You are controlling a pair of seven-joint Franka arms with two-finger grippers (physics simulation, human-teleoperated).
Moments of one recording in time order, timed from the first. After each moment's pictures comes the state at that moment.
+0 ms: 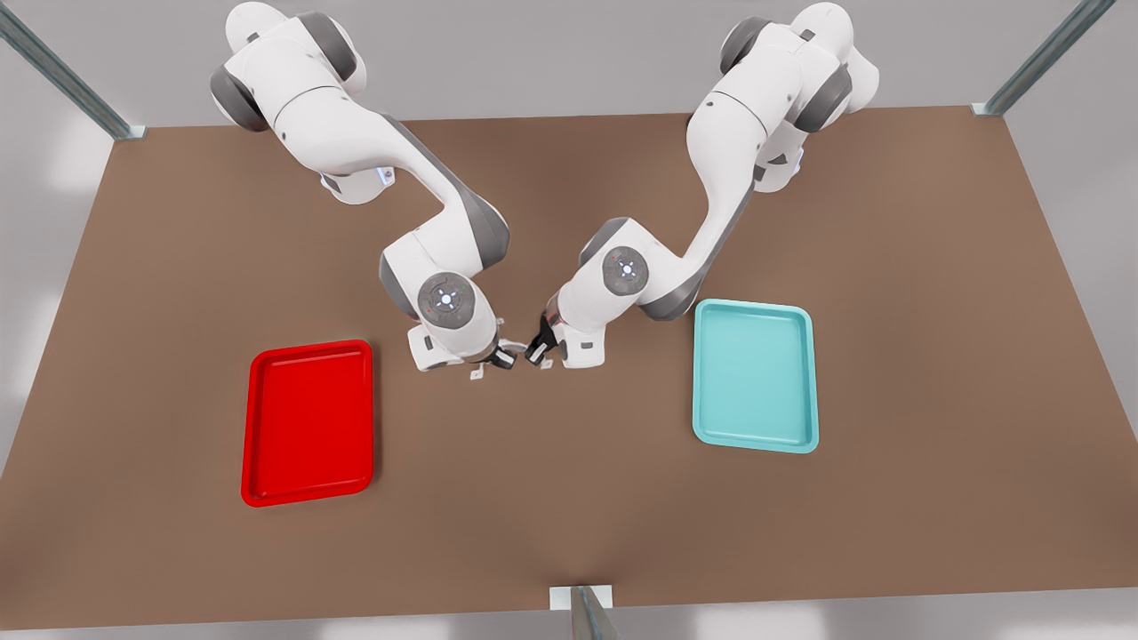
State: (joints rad) left arm -0.64 0.69 -0.14 -1.28 -0.30 2.26 -1.55; right arm 0.37 0.56 0.25 -1.33 -0.06 1.77 1.08
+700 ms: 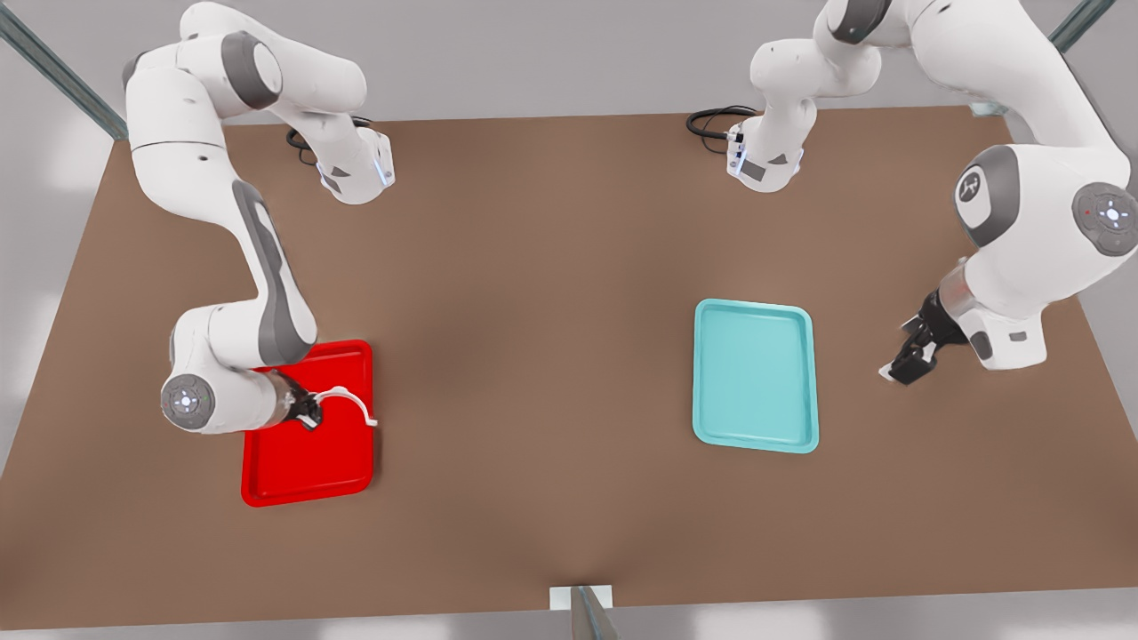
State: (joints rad) left arm -0.07 0.28 0.01 -1.28 -0.05 1.61 -0.90; right arm -0.16 0.53 0.25 -1.53 -0.07 1.79 0.91
